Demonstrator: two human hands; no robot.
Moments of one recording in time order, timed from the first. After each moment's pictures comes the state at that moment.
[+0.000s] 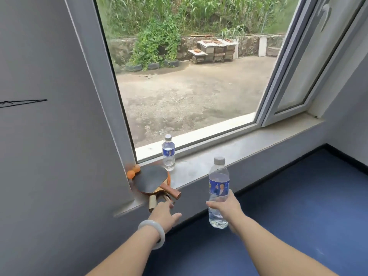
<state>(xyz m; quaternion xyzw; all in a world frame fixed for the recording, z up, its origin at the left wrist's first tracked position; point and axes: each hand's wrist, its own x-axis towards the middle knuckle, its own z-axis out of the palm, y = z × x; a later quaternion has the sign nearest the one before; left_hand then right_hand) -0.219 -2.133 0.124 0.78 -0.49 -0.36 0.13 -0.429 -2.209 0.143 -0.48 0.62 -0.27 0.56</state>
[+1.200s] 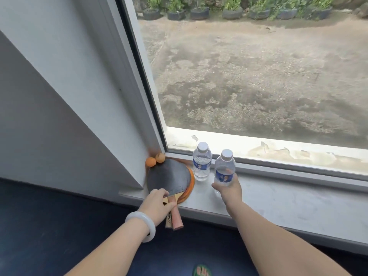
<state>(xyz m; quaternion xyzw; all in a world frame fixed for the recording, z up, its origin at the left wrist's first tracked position) -0.184 -2.270 0.090 0.91 -0.20 -0.30 0.19 -0.280 -2.492 0.020 -0.62 0.50 -0.10 0.60</state>
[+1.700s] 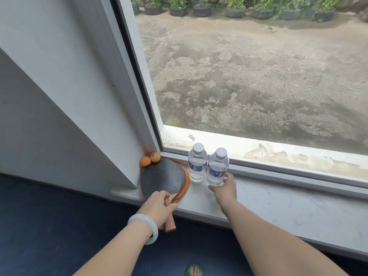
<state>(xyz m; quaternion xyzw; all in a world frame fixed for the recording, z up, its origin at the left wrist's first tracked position) -0.195 -2.288 0.074 0.91 -0.16 -0.32 0.20 -0.270 -2.503 0.014 -0.65 0.52 -0.06 0.55</state>
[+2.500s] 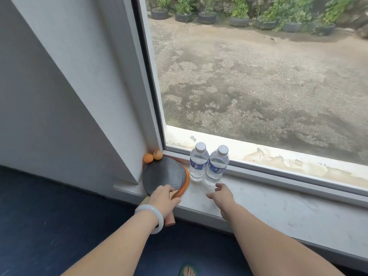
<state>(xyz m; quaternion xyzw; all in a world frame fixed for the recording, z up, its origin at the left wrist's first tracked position) -0.201 -2.298 0.083 0.91 -0.16 -0.32 0.23 -0.287 -2.490 0.030 -0.62 0.49 0.06 0.61</state>
